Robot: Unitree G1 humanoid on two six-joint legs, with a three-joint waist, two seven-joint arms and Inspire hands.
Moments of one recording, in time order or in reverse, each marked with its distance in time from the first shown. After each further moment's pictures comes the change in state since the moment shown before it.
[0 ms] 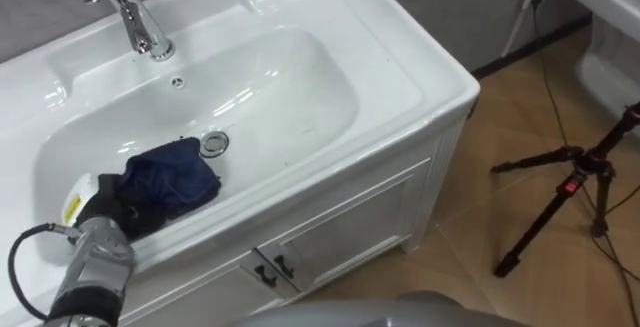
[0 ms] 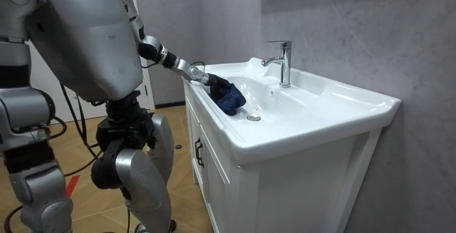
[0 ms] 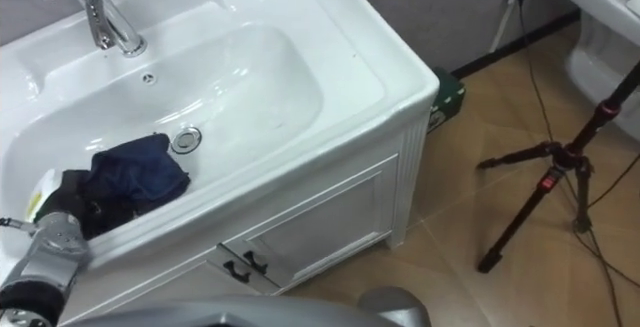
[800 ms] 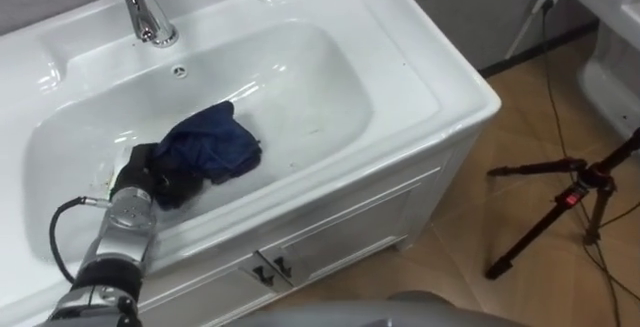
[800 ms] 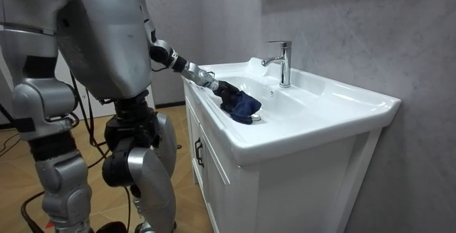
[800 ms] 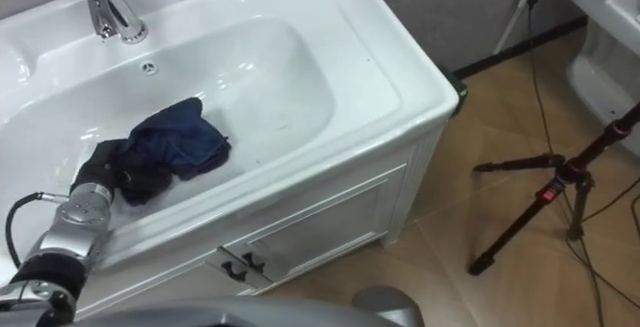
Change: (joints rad) left arm -0.130 -0.065 -0.041 0.057 -0.155 -0.083 -0.012; right arm 0.012 0.034 0.112 0.003 0.024 0.008 -0.016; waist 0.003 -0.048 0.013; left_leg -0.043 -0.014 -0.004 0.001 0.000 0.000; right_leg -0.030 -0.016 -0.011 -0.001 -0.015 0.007
